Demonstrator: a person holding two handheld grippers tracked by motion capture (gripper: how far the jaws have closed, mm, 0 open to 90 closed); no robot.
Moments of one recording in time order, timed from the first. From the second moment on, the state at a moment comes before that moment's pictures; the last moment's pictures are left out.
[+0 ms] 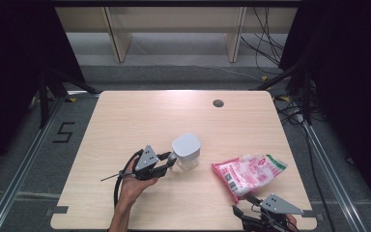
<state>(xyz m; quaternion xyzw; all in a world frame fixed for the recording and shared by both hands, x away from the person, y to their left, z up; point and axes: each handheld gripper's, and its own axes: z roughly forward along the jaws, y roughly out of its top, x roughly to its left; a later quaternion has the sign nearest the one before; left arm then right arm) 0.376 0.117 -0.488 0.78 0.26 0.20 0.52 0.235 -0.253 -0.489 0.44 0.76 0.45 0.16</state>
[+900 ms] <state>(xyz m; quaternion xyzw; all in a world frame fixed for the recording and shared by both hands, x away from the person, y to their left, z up) 0.392 0.122 -0.493 0.78 0.31 0.28 0.47 0.235 -0.253 -0.489 0.43 0.76 0.45 0.16</state>
